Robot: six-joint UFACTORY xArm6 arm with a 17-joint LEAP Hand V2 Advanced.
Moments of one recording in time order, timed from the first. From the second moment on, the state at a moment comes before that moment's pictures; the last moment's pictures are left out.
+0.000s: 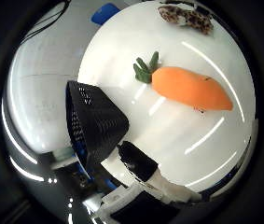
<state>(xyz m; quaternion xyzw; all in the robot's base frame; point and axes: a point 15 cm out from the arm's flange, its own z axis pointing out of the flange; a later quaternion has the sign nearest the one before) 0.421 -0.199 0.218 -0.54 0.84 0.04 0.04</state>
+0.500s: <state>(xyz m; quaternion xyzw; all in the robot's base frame) 0.432 -0.191 0.174 -0.55 0.83 0.05 0.00</state>
